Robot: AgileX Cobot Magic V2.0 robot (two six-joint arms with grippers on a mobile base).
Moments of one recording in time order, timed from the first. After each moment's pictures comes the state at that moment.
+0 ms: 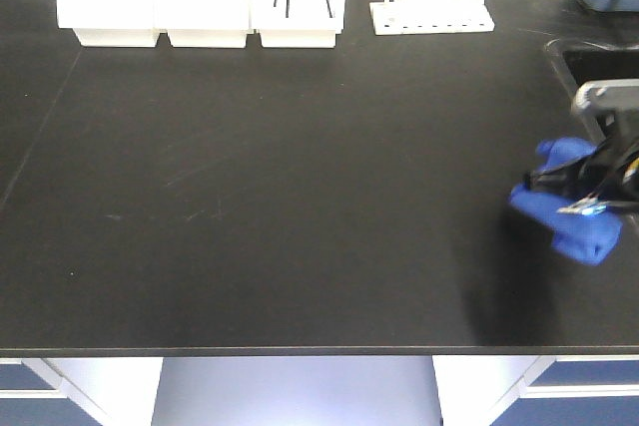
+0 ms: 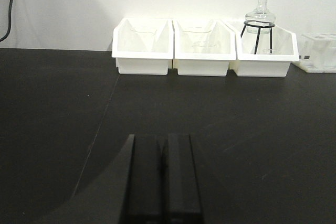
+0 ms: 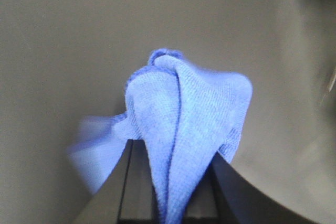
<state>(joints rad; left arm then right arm) -0.02 -0.01 0.03 0.14 0.16 -0.18 0.02 1.37 -0.65 -0.34 0.17 0.32</state>
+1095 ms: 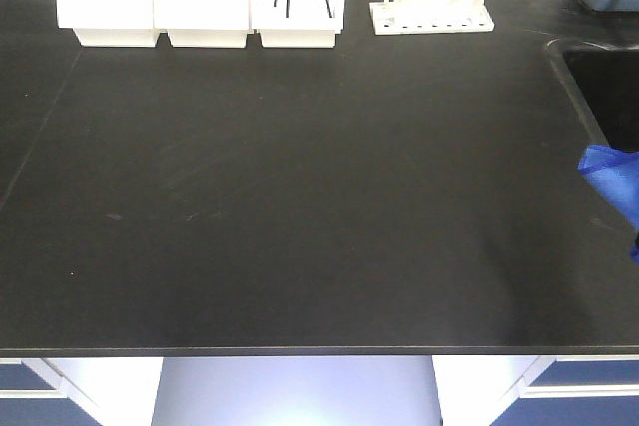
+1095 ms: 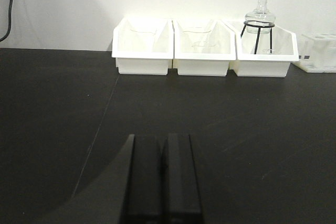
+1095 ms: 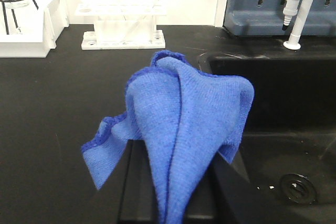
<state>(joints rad) -0.02 -0.01 0.03 0.14 0.16 -0.18 0.02 0.53 -0.37 -0.33 0.25 0.32</state>
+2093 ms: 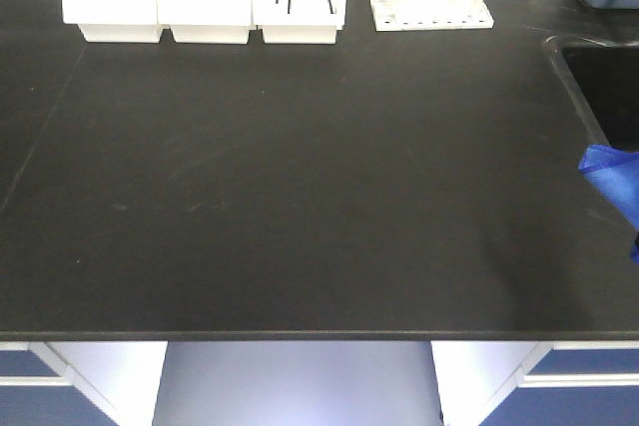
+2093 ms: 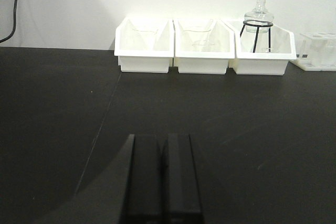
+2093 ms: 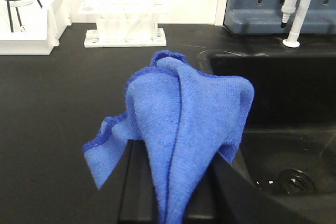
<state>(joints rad) -0.02 -0.01 0.03 0.14 0.16 -0.18 0.02 0.53 -0.37 -0.33 0.25 0.32</state>
